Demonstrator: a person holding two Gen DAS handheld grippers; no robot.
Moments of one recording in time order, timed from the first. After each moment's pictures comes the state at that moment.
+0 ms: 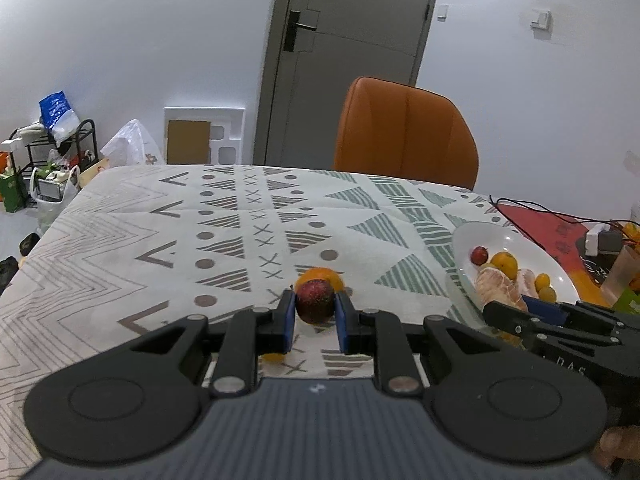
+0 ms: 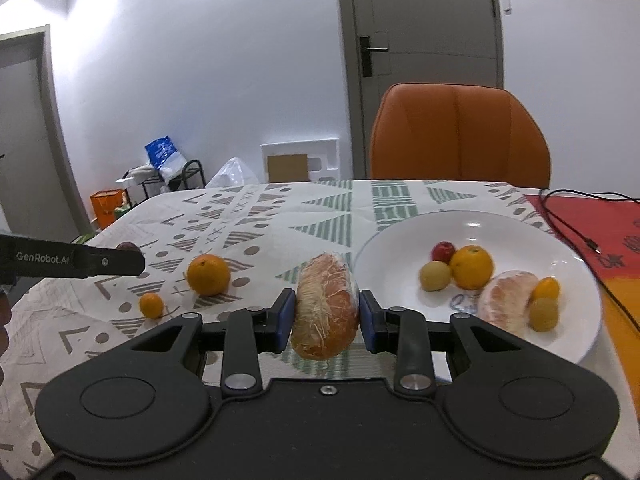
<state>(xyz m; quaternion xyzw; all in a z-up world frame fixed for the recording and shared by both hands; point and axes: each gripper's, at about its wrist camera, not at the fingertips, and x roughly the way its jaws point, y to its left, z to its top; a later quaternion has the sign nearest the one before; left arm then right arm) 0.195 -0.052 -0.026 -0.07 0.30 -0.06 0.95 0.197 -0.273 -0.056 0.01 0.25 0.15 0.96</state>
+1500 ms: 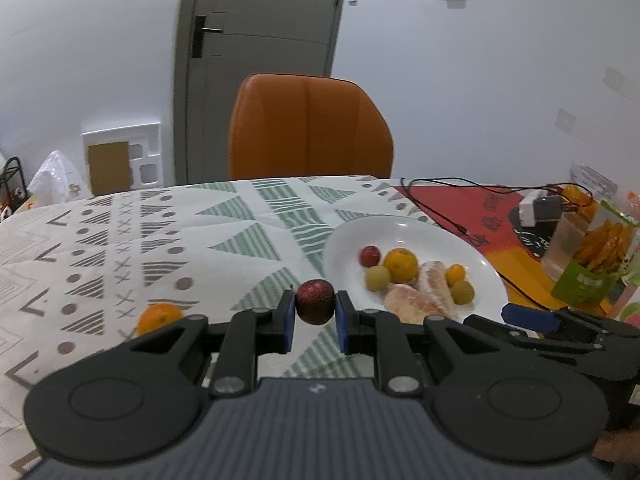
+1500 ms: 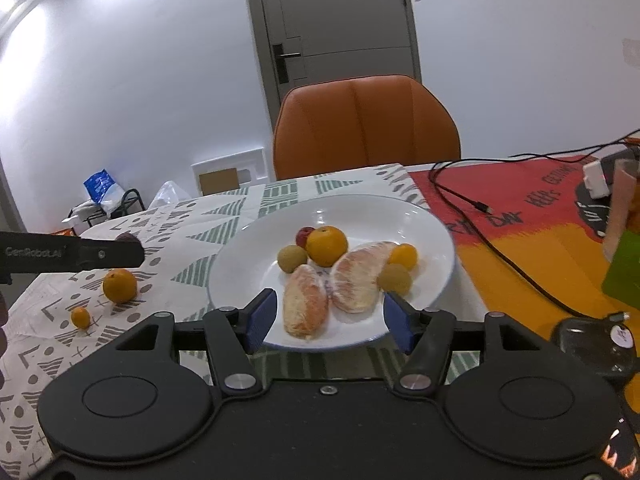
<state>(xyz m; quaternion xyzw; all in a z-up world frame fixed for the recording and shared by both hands) 0.218 -0.153 -0.019 -0.02 0.30 -0.17 0.94 0.180 -0.361 -0.064 0.07 0.25 0.06 0.96</state>
